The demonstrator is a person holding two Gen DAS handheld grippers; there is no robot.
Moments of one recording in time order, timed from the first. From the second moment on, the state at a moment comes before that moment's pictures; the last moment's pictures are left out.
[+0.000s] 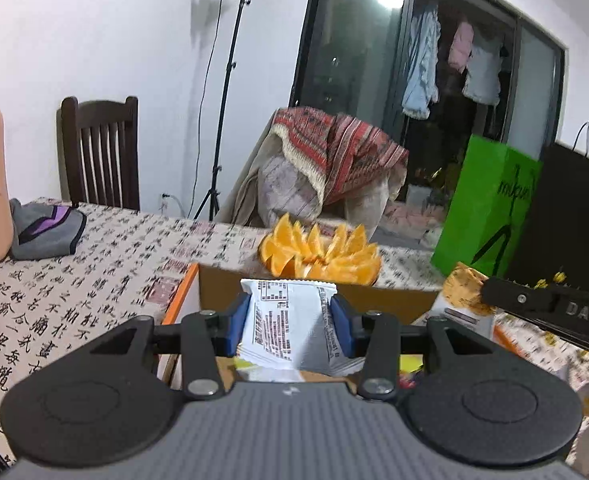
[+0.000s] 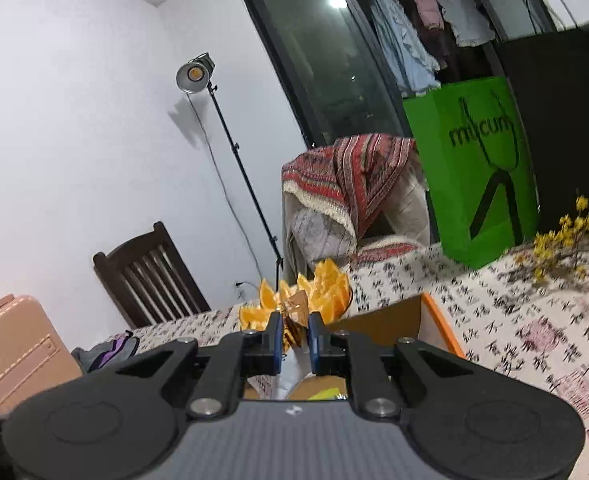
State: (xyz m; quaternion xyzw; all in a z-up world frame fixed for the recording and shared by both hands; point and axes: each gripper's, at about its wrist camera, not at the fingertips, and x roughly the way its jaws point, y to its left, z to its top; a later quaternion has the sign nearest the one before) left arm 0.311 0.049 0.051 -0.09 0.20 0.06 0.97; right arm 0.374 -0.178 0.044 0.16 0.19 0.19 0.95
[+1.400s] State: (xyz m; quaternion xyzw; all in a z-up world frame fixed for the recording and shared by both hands) left arm 0.304 0.054 0.051 -0.10 0.22 0.10 0.97; right arm 0.383 -0.202 0.033 0.18 0.23 0.16 0.94
